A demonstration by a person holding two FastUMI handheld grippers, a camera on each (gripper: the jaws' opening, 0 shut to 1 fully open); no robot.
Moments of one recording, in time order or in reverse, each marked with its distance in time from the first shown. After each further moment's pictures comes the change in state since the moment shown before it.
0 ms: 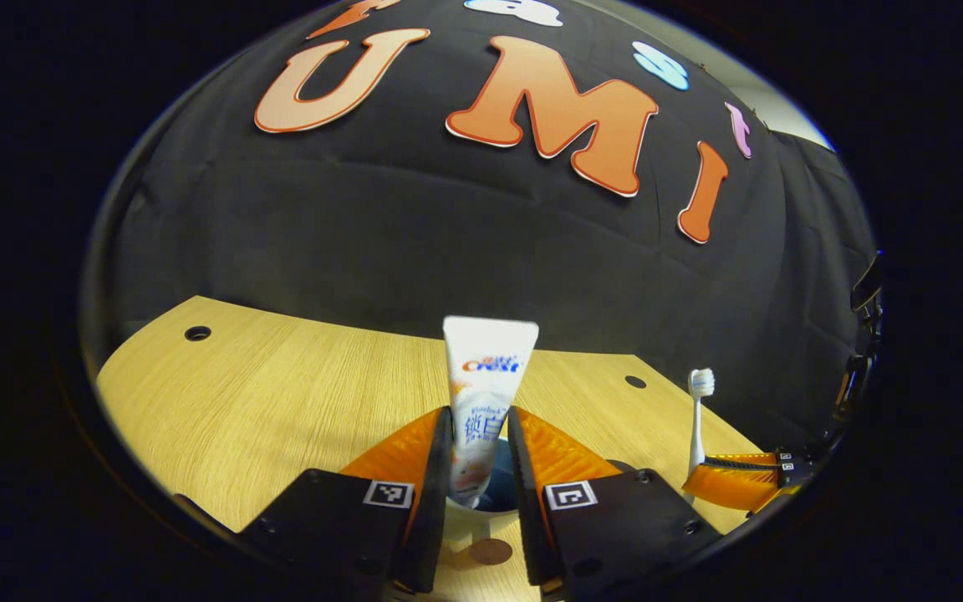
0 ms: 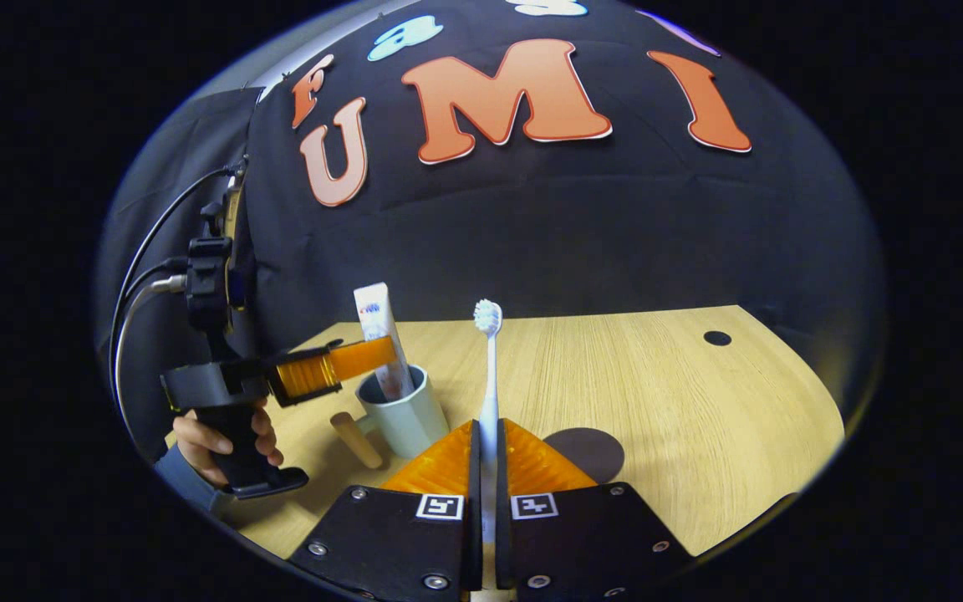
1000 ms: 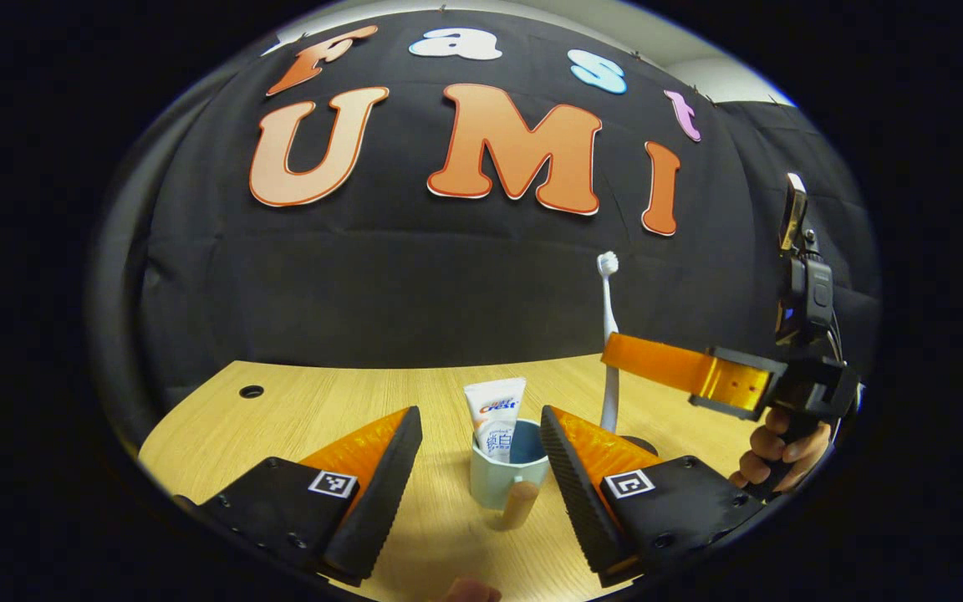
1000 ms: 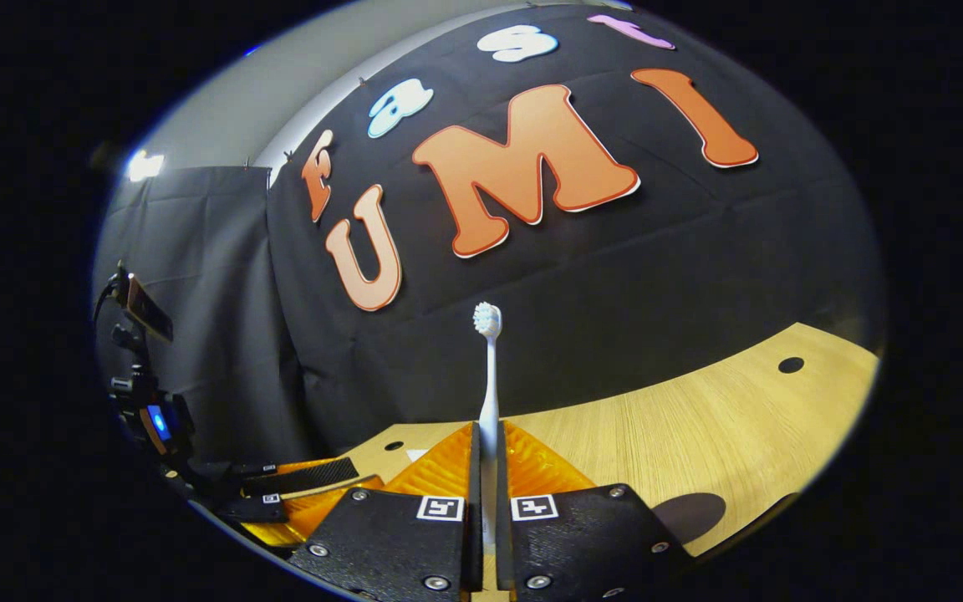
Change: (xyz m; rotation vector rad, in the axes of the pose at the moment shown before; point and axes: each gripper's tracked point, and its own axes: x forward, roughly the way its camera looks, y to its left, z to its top) left arm -0.088 0.019 0.014 0.203 -0.083 0.041; right arm 0.046 0.057 0.083 0.184 -0.330 0.154
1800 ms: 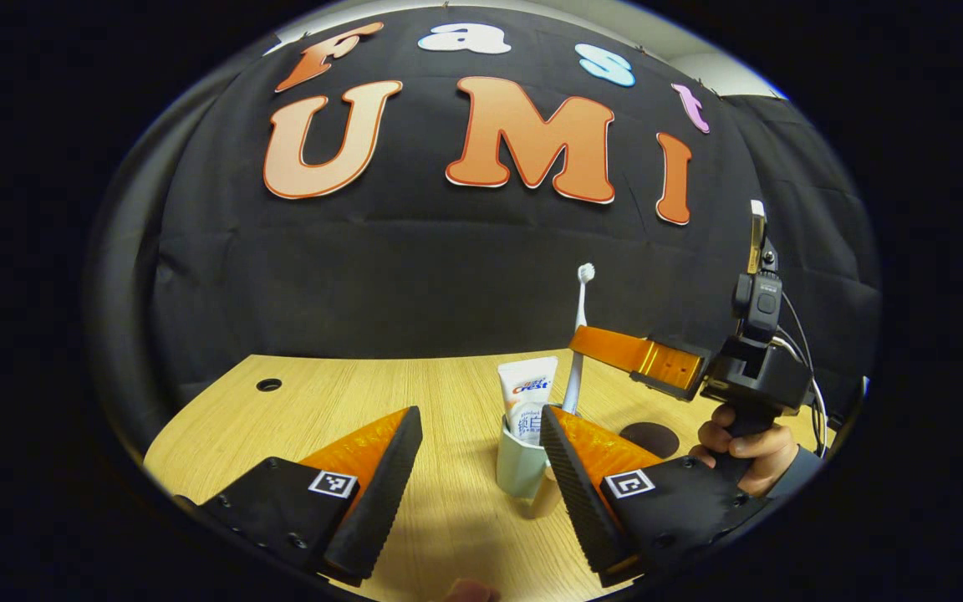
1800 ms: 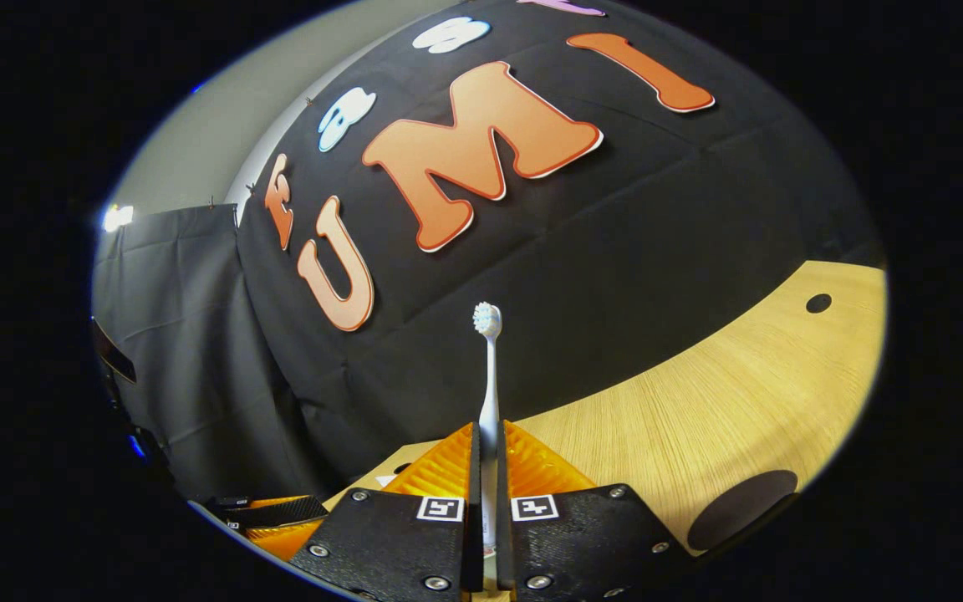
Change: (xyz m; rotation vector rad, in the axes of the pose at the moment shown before) left arm 0.001 0.020 -0.016 -0.004 0.030 0.036; right arm 0.055 -0.012 -0.042 0.145 0.008 -0.011
